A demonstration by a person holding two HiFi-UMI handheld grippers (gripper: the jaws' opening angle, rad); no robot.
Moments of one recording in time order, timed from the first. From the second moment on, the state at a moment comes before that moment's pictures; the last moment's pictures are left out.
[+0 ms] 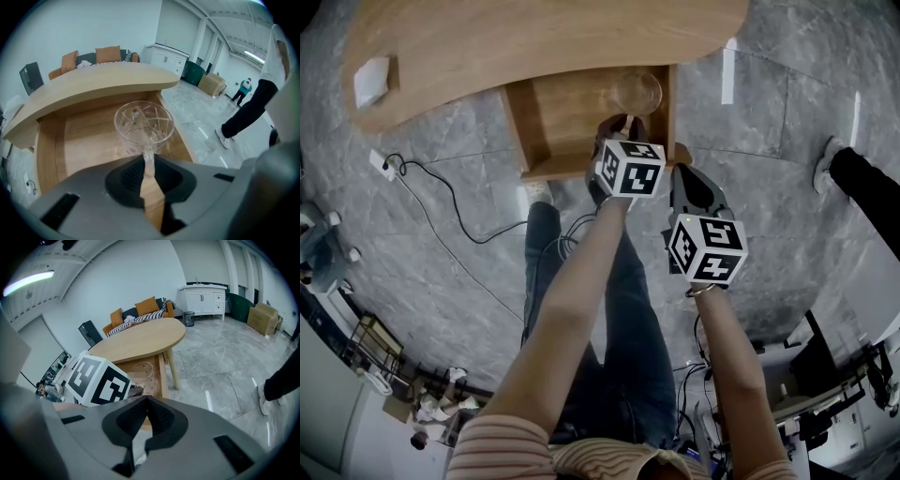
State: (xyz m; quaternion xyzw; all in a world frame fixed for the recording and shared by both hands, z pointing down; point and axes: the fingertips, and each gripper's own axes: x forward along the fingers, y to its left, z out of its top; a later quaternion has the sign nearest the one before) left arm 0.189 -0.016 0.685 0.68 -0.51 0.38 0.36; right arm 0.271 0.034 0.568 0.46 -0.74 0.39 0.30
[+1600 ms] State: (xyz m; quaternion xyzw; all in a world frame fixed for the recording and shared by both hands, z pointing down) left arm 0.200 -0.009 0.725 0.66 -0.48 0.39 0.42; right arm 0.278 0.044 0.582 0.46 -0.73 0.39 0.33
